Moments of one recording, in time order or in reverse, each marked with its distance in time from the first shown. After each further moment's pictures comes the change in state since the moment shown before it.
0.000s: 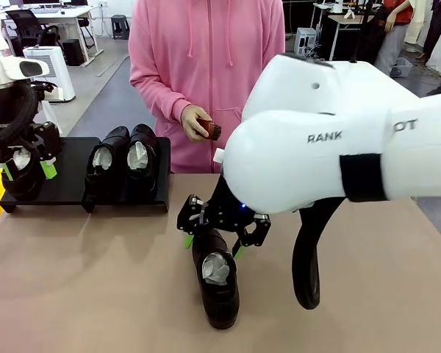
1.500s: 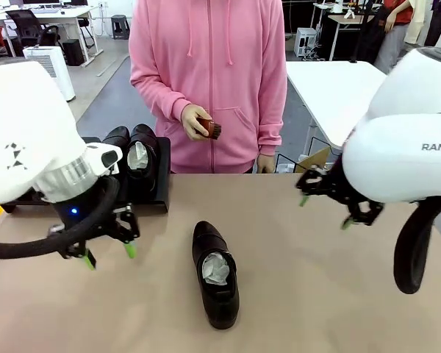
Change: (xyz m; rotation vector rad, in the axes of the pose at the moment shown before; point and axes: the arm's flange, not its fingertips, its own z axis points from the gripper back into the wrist) left arm -0.108 -0.153 -0.132 -0.117 -0.088 0.304; right arm 0.057 -0.198 0.073 -0.119 -0.310 -0.564
